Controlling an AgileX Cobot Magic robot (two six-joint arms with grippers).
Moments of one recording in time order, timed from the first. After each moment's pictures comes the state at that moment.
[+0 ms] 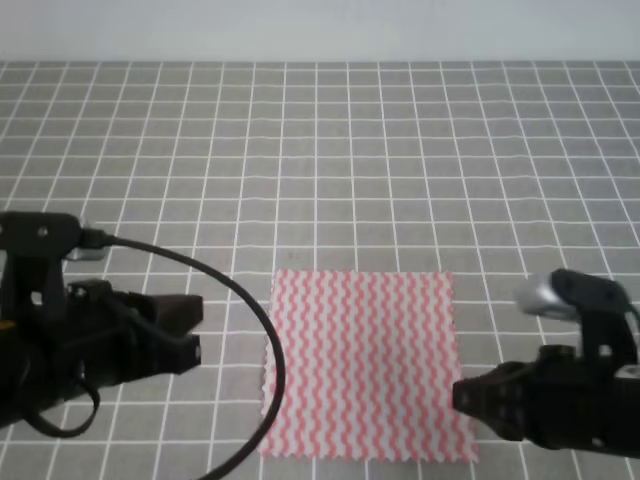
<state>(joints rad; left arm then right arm) -0.39 1.04 -0.53 -1.13 0.31 0.89 0.48 1.18 -0.49 1.04 0.37 -0.44</state>
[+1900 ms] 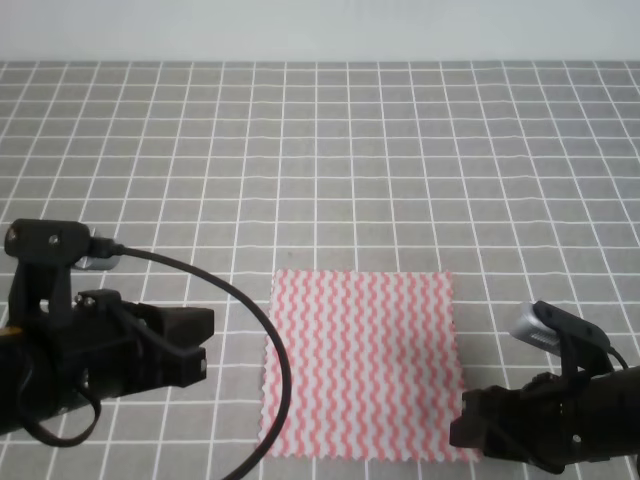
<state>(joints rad) -0.40 1.04 -0.53 -1.13 0.37 0.88 0.43 1.50 -0.51 1.18 0.46 -0.51</state>
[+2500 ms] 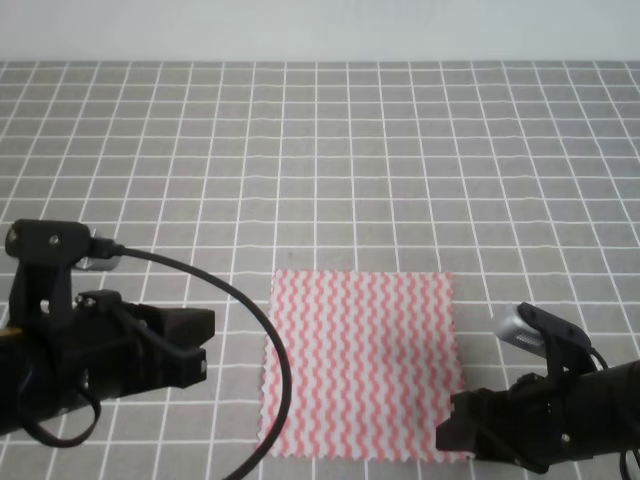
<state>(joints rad) -0.40 1.03 -0.53 -1.13 0.38 0.88 0.43 1.54 -0.52 1.27 0.49 -0.62</state>
